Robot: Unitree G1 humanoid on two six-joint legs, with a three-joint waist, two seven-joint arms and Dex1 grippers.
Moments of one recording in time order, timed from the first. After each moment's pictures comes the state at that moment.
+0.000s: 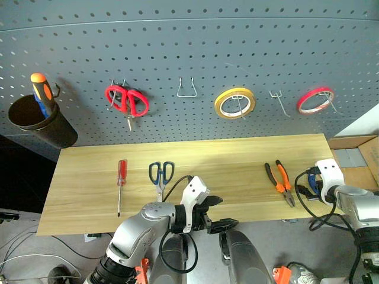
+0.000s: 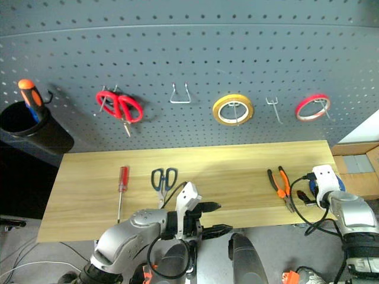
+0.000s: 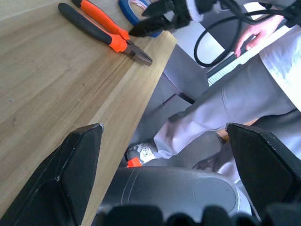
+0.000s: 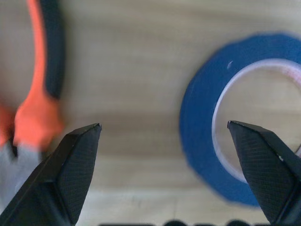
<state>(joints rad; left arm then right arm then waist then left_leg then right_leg) -0.13 0.36 -0.34 -0.38 -0.47 0.78 -0.73 -0.31 -0.67 -0.12 0.25 0.15 0.82 0.39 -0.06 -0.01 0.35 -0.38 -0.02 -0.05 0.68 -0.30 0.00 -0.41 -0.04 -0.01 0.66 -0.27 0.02</state>
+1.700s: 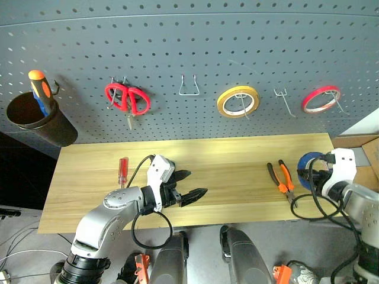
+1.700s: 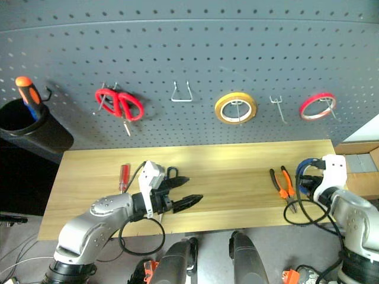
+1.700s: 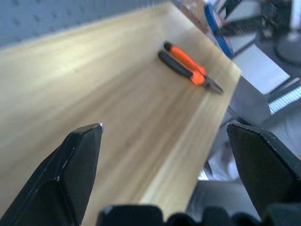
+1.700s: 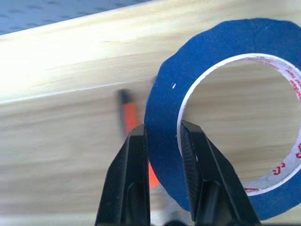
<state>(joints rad) -0.14 0.49 -0.05 -0.39 -0.53 0.71 -0.73 -0.10 -0.41 -0.54 -0.51 0.50 1.21 0.36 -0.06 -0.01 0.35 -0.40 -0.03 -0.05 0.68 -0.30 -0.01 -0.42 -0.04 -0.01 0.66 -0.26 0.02</state>
